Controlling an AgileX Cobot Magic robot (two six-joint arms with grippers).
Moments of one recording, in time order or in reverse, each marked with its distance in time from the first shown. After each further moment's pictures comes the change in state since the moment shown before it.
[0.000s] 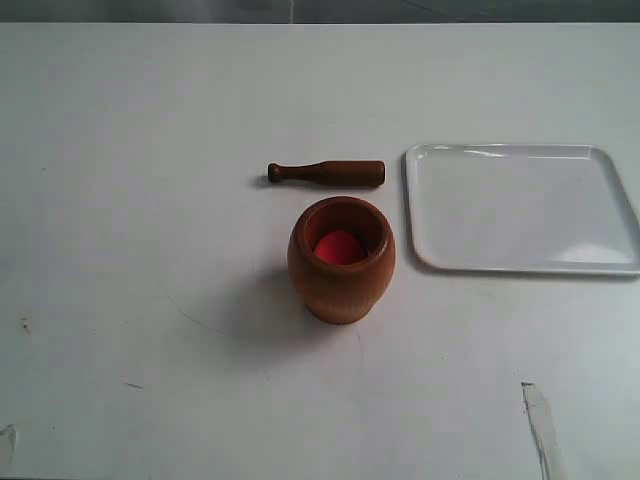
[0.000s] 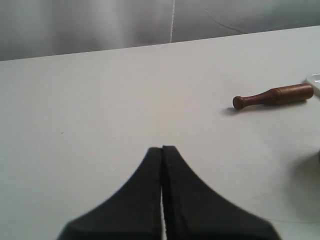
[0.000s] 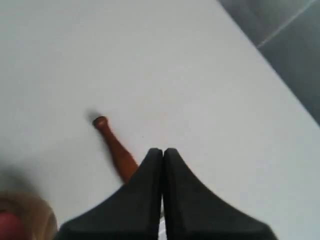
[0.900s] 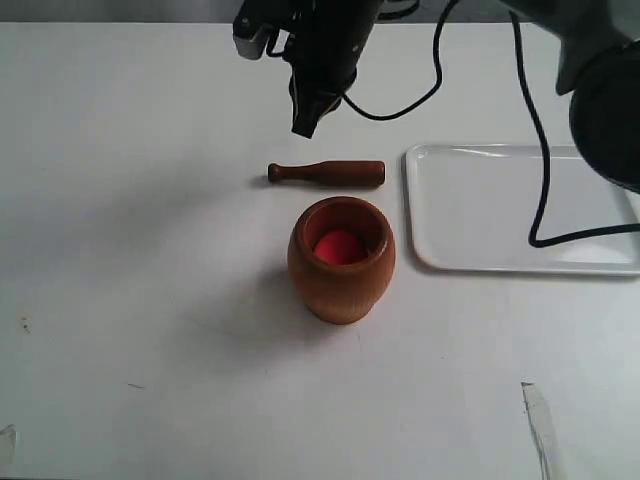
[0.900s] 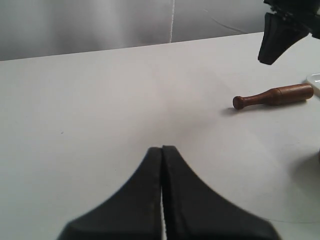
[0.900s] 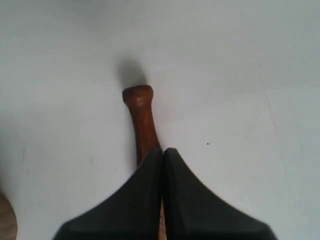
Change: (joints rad) left arm 0.000 0.000 0.000 0.000 0.000 0.000; right arm 0.117 0.580 -0.388 -0.068 0.208 -0.158
